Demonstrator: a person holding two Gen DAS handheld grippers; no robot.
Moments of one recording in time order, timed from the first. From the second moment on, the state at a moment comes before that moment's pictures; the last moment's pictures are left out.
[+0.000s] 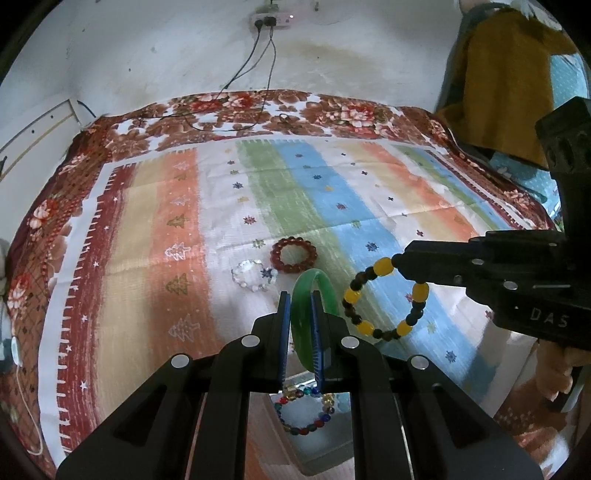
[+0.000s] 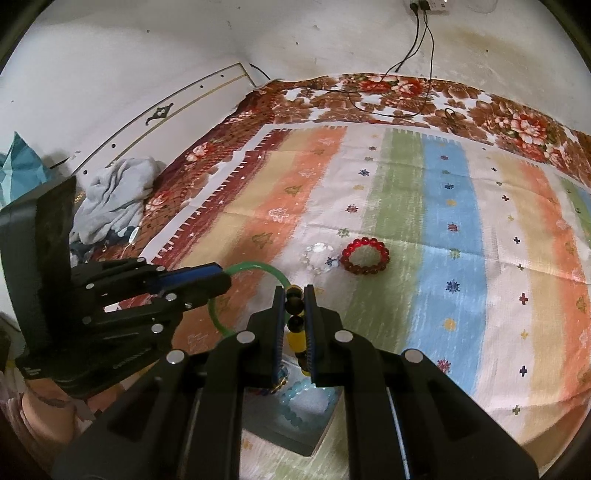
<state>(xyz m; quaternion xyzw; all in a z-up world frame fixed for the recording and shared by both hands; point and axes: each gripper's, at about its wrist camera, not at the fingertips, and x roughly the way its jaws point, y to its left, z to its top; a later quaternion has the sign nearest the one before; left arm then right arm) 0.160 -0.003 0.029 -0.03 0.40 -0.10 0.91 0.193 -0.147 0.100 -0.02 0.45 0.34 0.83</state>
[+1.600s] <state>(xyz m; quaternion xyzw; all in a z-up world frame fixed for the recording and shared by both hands) 0.138 -0.006 -0.007 0.03 0.42 -0.04 0.91 0.183 -0.167 0.071 -0.02 0.48 0.29 0.83</state>
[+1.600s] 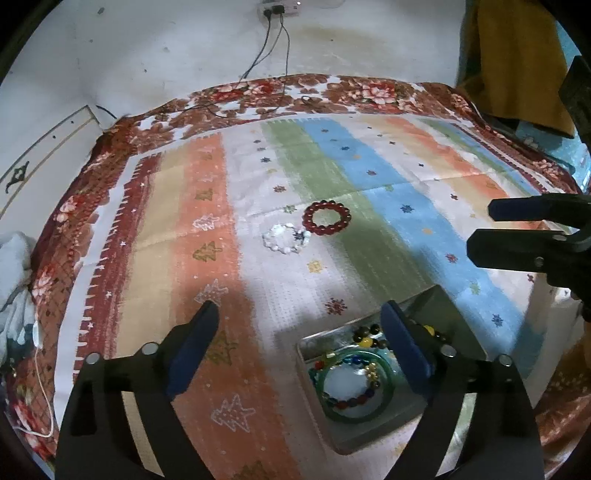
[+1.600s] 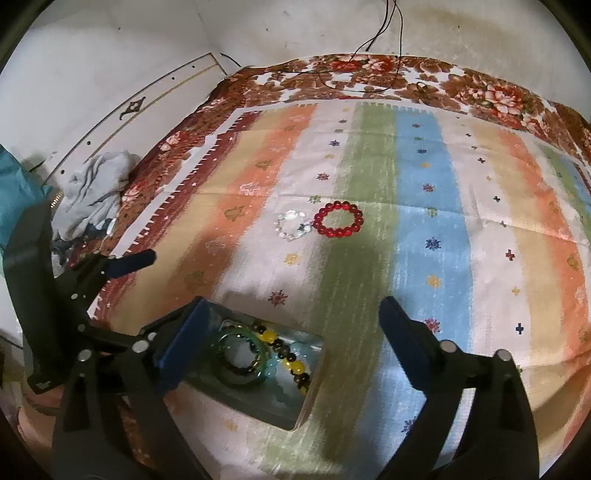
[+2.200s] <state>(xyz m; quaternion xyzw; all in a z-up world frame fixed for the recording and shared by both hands) 0.171 0.016 -0.014 0.00 0.41 0.00 0.91 0.223 -0.175 0.062 -0.01 0.48 0.23 0.85</state>
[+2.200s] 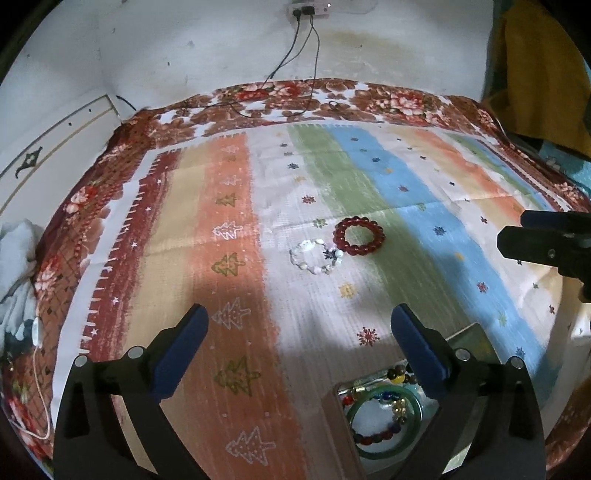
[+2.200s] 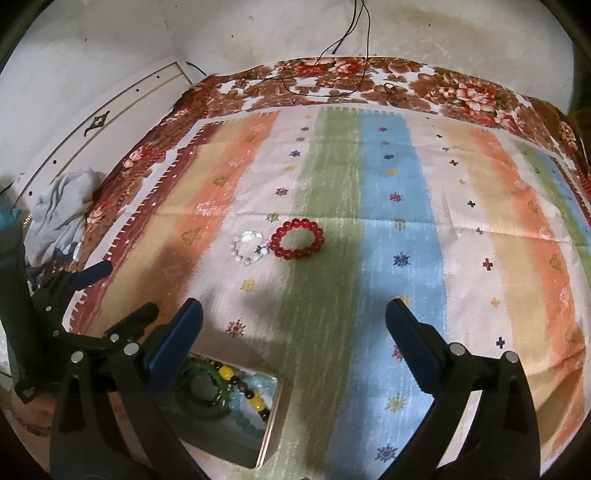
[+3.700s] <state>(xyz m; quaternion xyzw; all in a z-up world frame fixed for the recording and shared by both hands) 0.281 0.043 -0.062 0.01 0.49 0.00 0.87 0.313 -0.142 0.003 -0.05 0.53 0.20 0.82</state>
